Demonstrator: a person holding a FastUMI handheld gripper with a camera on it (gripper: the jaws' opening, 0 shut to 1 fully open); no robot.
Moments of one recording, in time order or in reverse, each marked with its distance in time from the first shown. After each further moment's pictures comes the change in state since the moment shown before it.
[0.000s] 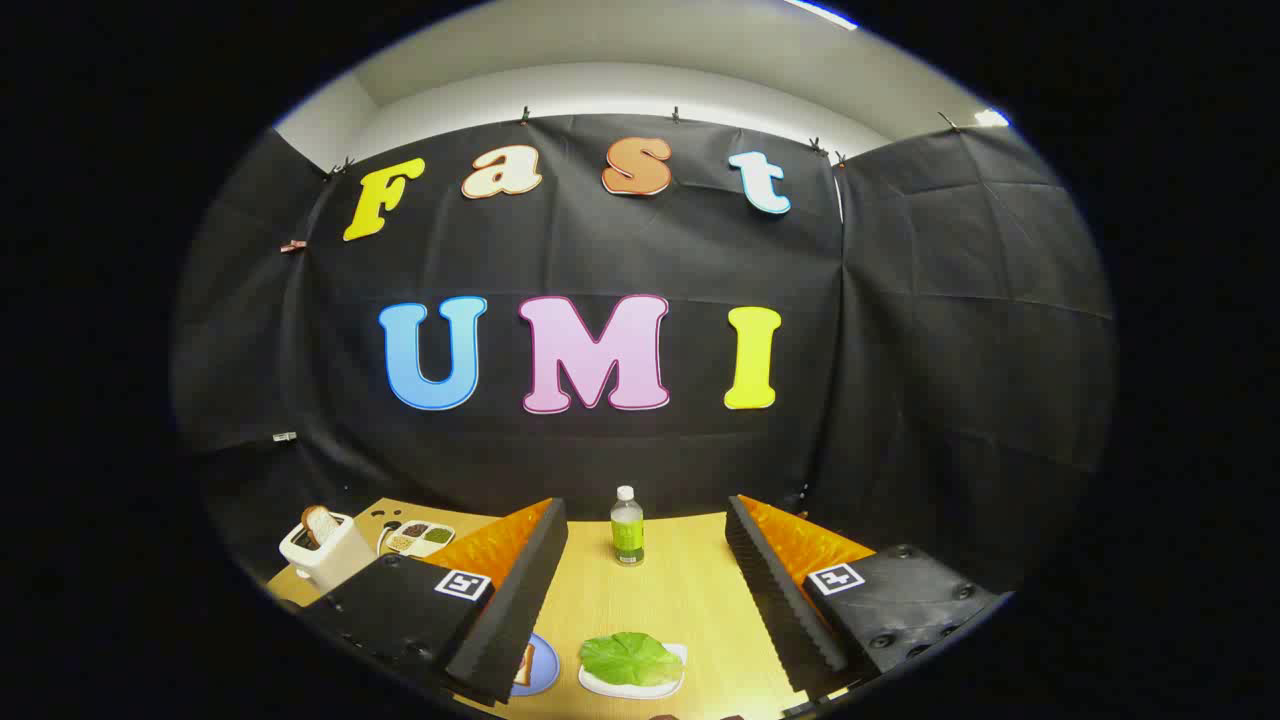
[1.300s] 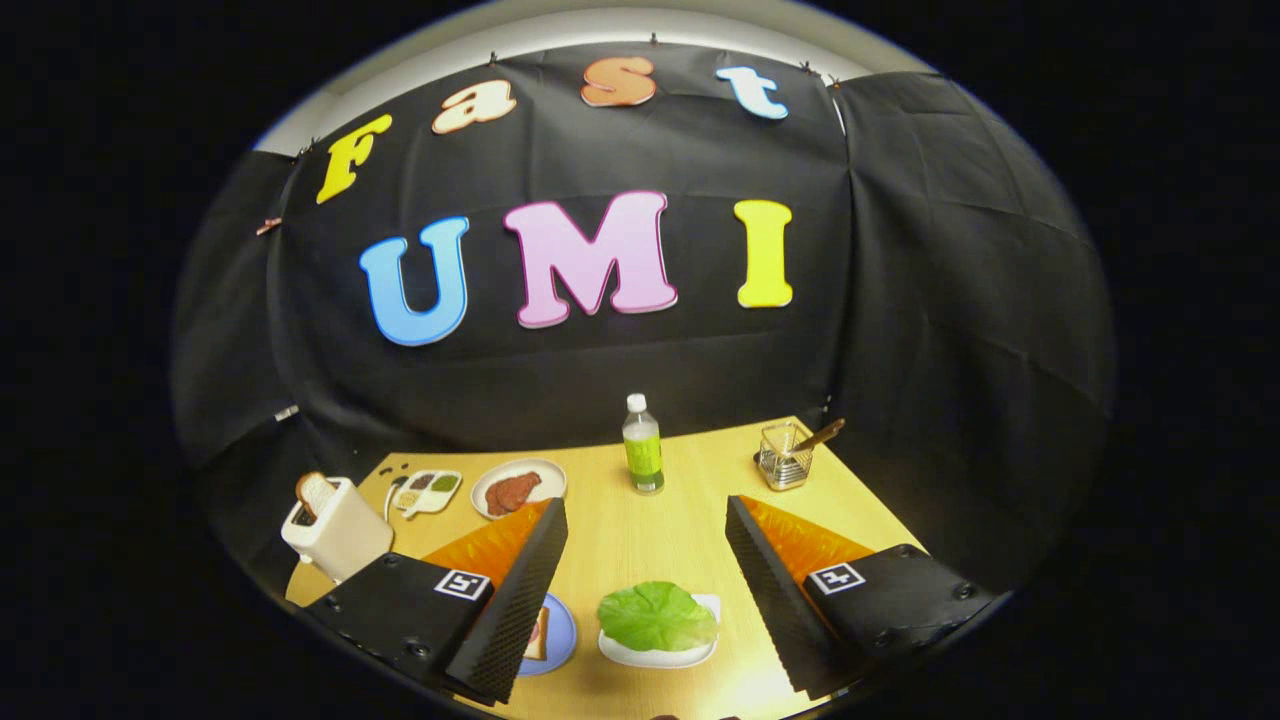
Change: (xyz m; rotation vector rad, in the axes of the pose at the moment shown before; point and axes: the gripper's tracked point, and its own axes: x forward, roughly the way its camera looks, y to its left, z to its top) arm 0.051 0.003 -0.119 0.058 0.306 0.036
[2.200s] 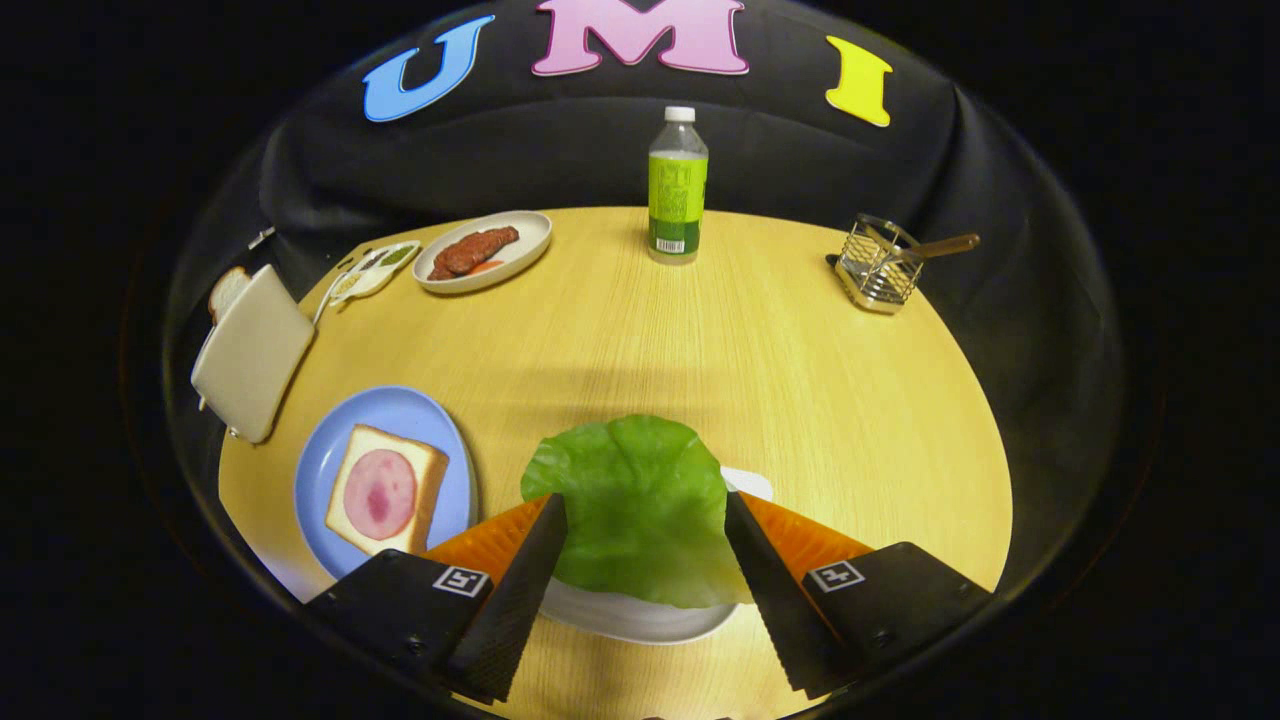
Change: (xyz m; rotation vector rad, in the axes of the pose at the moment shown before) arm 0.106 -0.012 -0.229 -0.156 0.563 0.059
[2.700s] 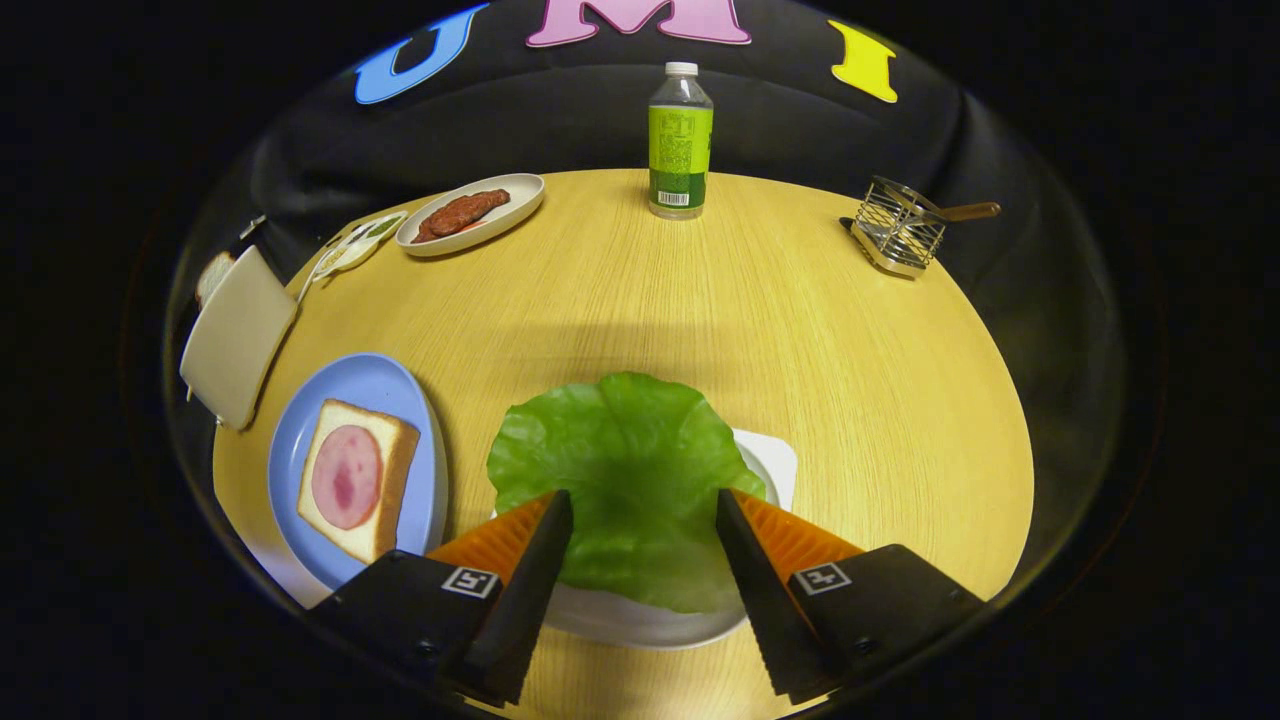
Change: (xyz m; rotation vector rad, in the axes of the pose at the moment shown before) arm 0.019 0.000 -0.016 -0.011 0.049 0.010
